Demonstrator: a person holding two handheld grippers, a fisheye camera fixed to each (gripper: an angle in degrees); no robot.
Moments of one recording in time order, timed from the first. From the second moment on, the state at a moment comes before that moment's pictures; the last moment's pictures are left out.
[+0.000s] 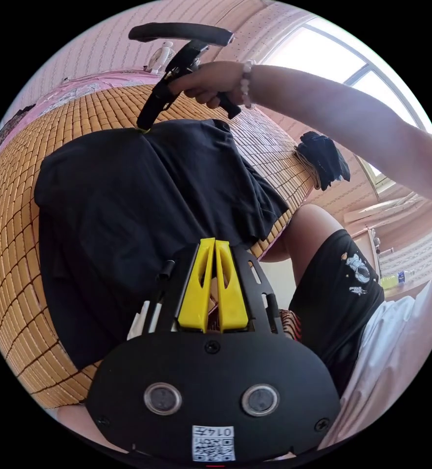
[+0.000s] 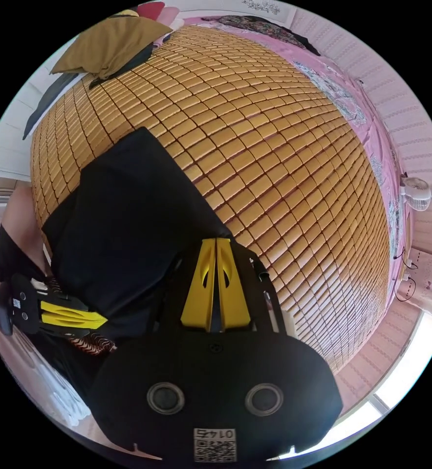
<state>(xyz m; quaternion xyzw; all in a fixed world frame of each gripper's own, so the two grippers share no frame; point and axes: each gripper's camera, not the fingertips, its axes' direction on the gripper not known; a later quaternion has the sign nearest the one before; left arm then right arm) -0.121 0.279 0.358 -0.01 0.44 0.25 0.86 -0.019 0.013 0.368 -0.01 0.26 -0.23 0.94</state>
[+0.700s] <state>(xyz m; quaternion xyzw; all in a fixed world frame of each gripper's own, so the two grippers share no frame) -0.008 0.355 0.353 0.07 0.41 0.41 0.81 0.166 0.313 0.376 0.11 0.05 0.11 0.99</state>
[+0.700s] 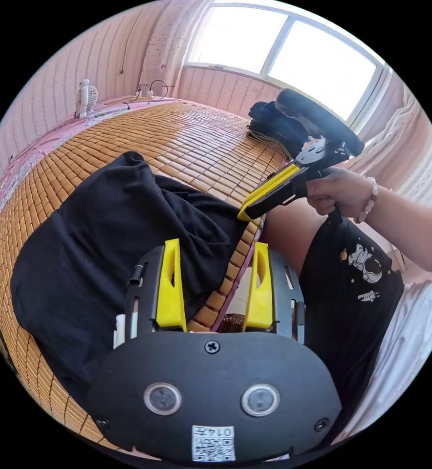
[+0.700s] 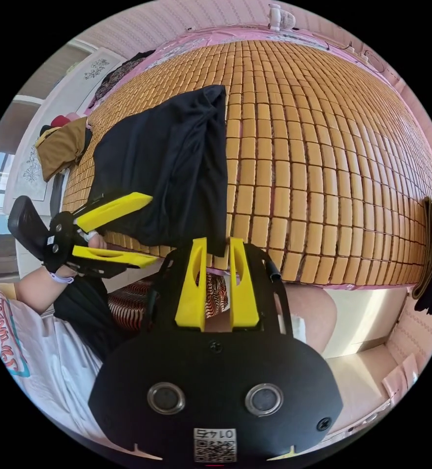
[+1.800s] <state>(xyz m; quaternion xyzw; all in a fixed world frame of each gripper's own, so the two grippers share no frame) -0.090 0.452 0.350 0.10 0.36 0.42 0.83 0.271 0.368 0.422 0.35 -0.23 0.20 0.89</state>
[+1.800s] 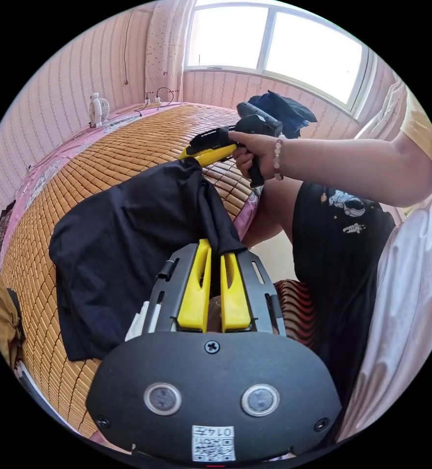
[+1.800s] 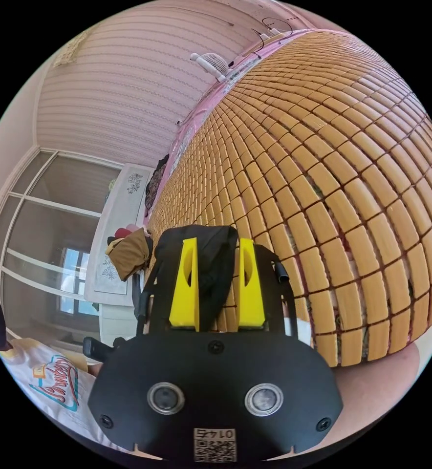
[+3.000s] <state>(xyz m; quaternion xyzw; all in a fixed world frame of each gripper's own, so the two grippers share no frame) -0.235 0.352 0.346 0.11 0.38 0.12 0.91 -0.008 0.188 0.344 0.19 0.07 -0.14 0.97</state>
